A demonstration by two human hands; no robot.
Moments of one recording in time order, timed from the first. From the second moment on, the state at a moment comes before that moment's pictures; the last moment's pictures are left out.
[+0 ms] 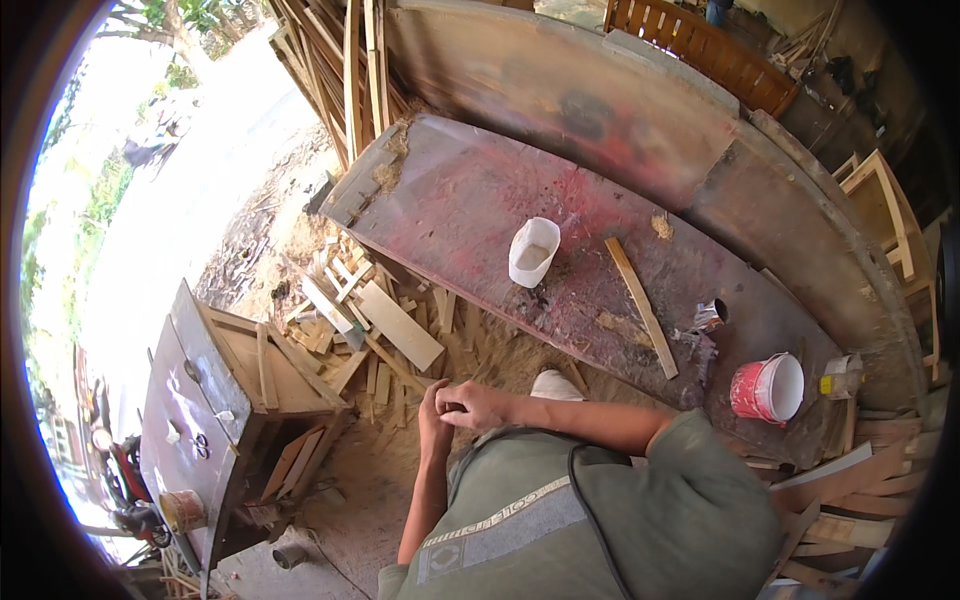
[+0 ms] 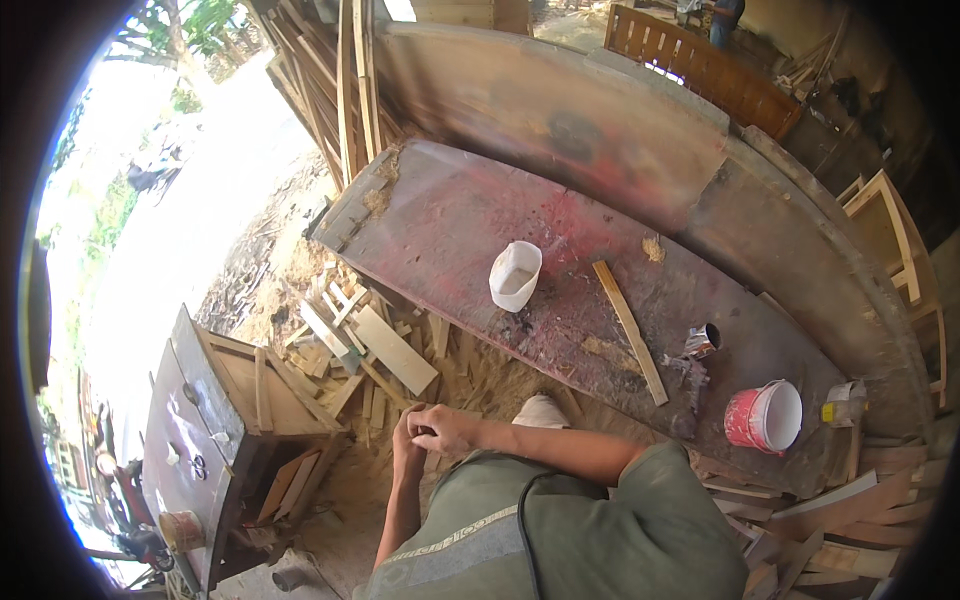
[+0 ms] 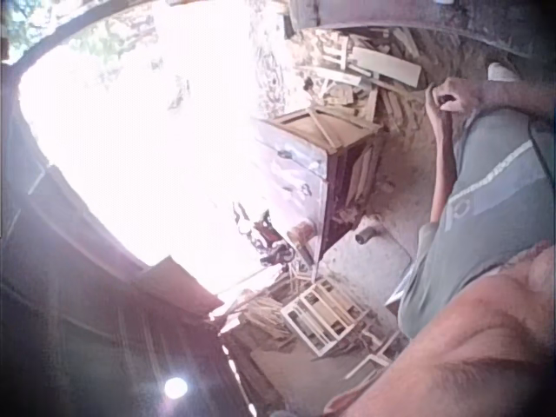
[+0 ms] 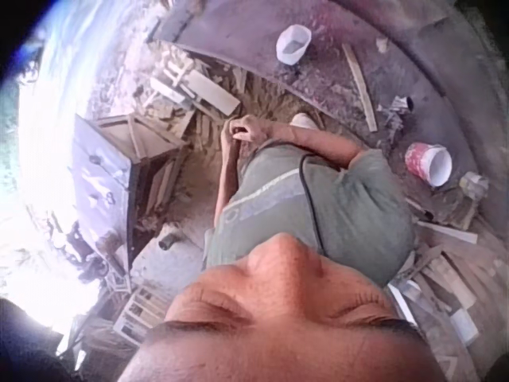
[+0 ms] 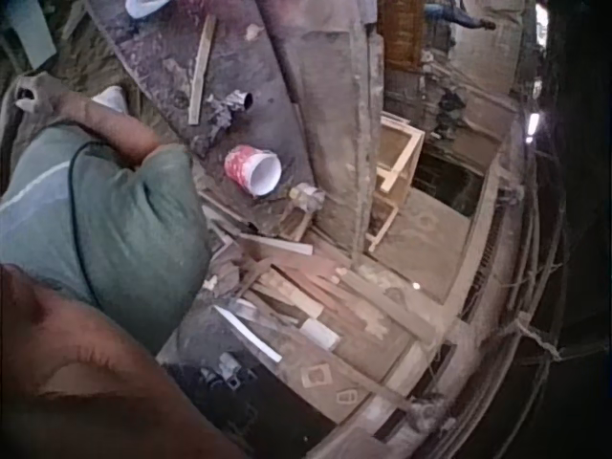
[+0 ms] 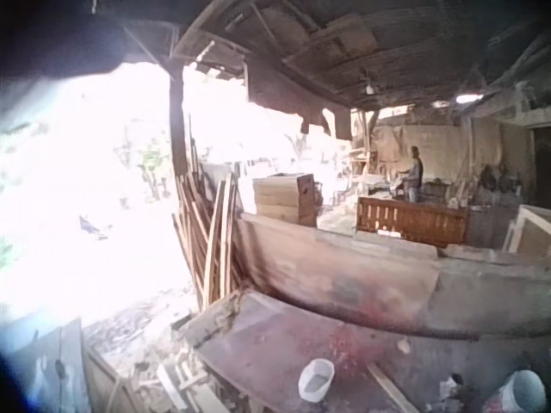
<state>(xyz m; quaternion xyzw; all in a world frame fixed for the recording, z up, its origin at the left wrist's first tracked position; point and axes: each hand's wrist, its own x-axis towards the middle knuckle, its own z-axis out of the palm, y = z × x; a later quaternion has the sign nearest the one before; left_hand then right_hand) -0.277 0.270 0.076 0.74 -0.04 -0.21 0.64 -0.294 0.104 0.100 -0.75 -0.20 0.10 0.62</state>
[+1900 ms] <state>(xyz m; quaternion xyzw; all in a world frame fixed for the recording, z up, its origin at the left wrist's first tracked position) -0.086 0.006 -0.003 0.84 -0.11 -0.32 0.42 -0.432 -0.247 -0.080 -0.89 0.44 0.12 0.07</state>
